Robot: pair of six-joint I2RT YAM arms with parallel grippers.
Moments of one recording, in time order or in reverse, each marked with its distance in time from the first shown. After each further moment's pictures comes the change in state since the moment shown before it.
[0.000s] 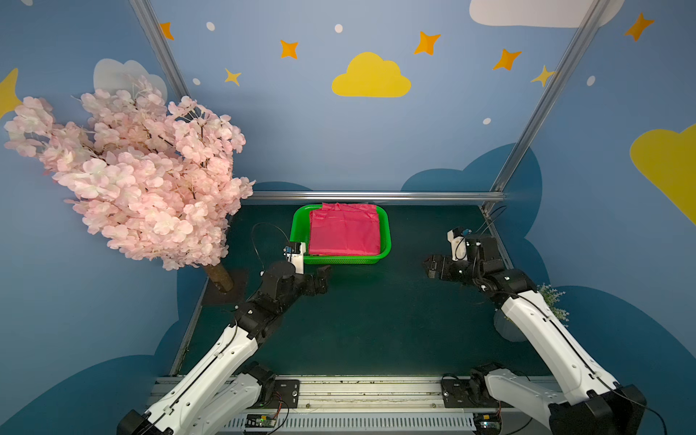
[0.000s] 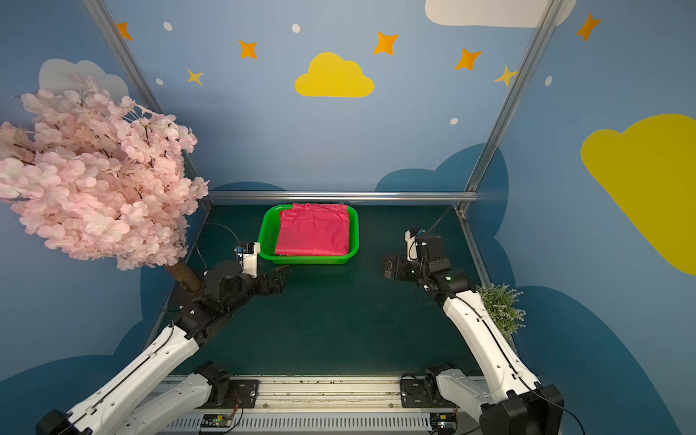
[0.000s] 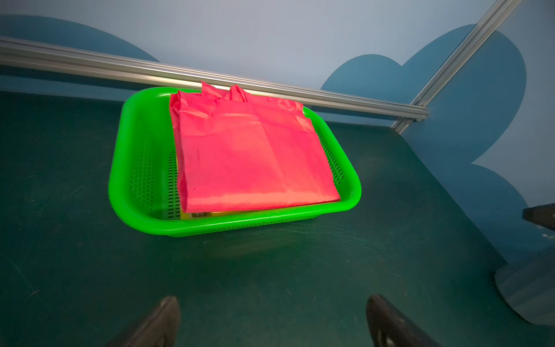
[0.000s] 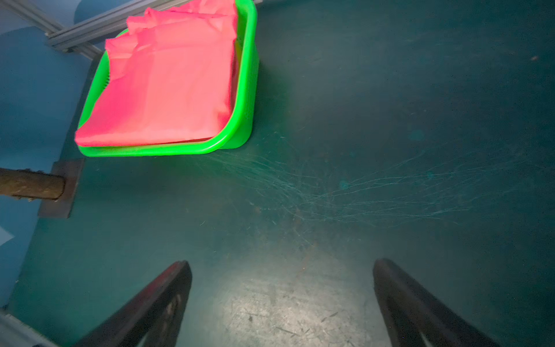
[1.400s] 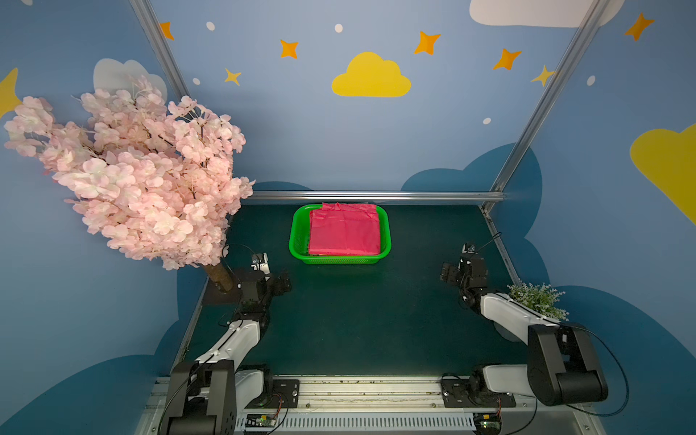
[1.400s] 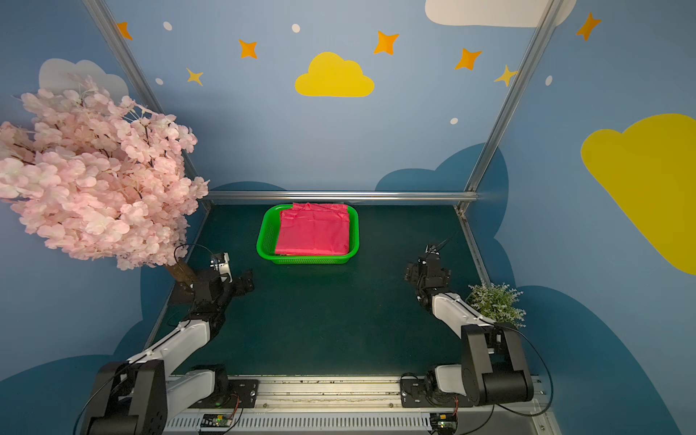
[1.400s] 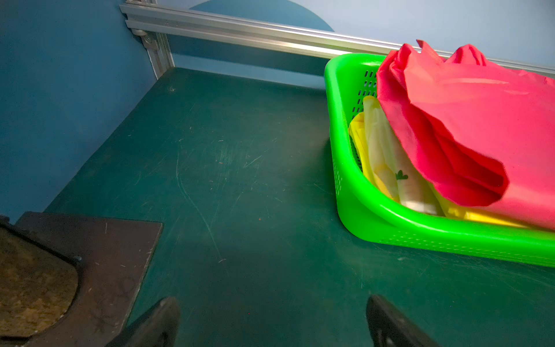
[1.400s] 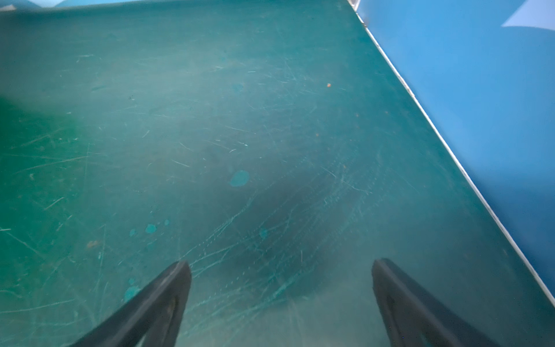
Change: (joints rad) left arm 0.528 0.317 -0.316 0.605 0.061 0.214; right arm -0.163 0.282 -0.422 0.795 0.415 -0.187
